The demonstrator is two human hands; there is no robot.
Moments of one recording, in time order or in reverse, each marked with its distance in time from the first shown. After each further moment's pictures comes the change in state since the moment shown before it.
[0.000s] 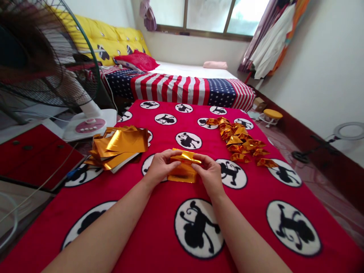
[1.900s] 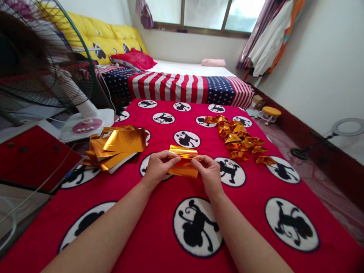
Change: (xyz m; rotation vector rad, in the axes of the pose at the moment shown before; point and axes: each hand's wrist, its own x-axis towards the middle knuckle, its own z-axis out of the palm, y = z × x) left_hand -0.004 0.011 0.008 -0.024 0.139 -0.030; right_hand -0.002 -0.002 0.003 0.176 0.051 0.049
